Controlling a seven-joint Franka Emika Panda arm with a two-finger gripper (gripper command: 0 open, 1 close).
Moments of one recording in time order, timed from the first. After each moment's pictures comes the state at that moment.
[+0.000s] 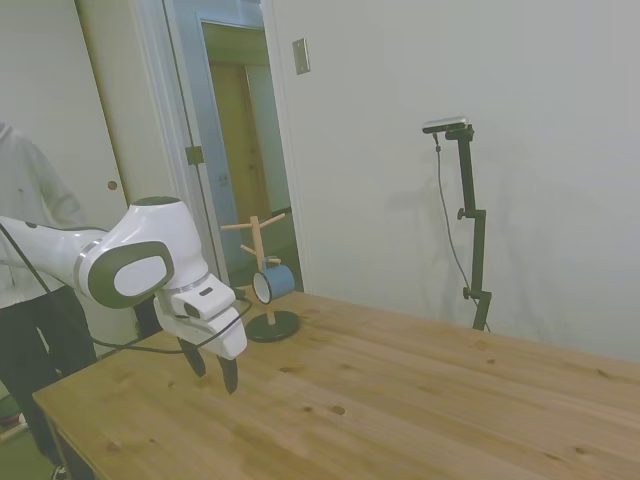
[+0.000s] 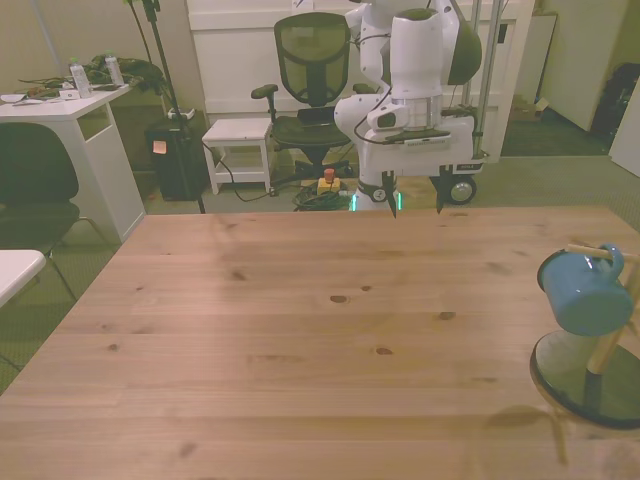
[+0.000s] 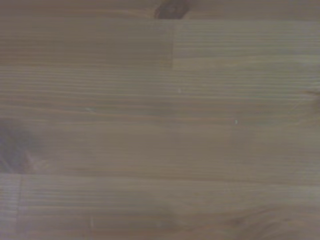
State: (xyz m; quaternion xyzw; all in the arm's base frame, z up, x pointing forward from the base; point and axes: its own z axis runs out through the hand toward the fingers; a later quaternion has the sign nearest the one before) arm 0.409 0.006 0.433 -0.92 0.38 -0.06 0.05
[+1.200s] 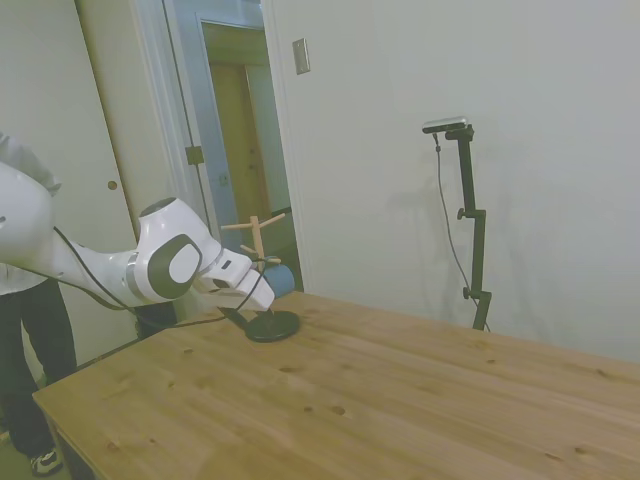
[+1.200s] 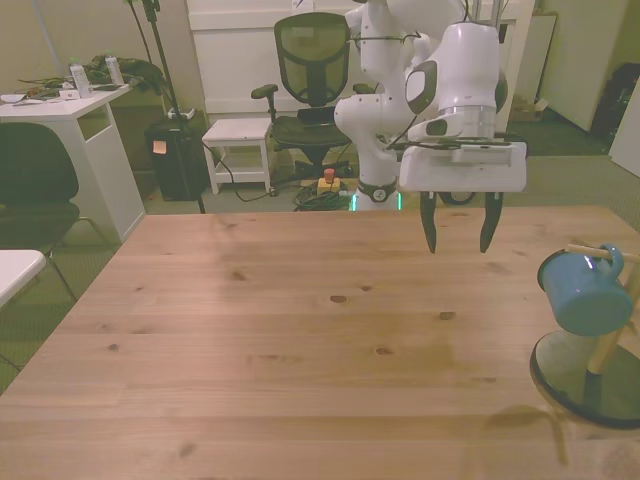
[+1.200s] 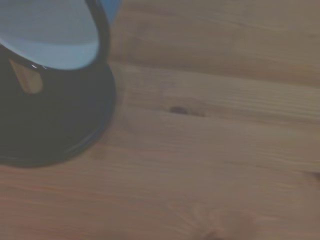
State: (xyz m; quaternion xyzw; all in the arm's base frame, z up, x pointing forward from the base) arm 0.515 0.078 0.437 -0.91 0.33 -0.25 0.06
